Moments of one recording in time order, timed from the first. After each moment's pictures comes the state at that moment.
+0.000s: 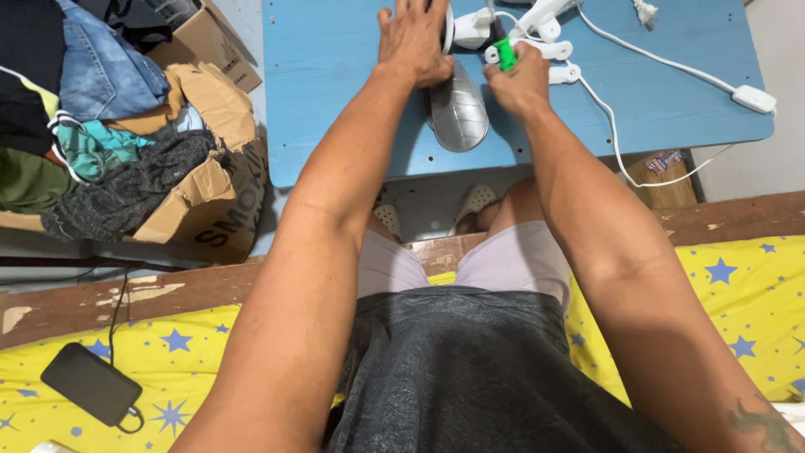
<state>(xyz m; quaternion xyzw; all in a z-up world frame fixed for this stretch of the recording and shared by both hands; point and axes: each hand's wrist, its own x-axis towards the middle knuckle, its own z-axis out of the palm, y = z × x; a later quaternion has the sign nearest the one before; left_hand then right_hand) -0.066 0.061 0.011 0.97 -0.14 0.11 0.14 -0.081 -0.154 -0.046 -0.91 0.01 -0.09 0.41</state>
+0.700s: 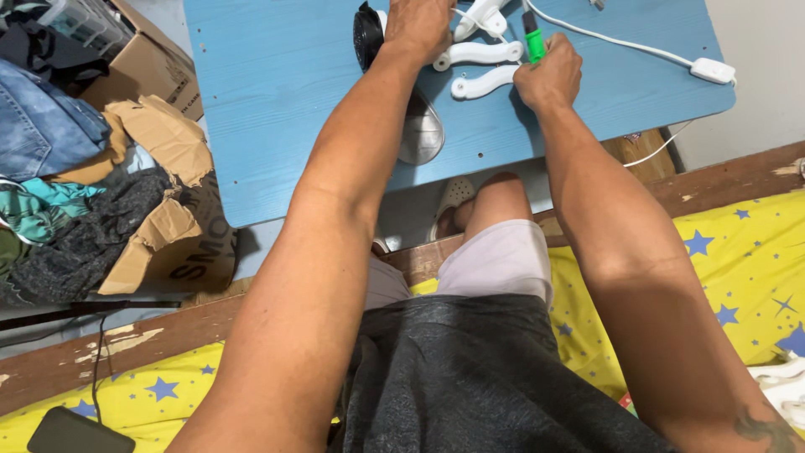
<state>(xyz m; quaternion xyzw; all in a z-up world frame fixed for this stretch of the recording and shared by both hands) 0.031 -0.039 -0.038 0.94 -0.23 0.13 0.19 -0.057 -0.268 -0.077 -0.93 0.15 -0.19 0.29</state>
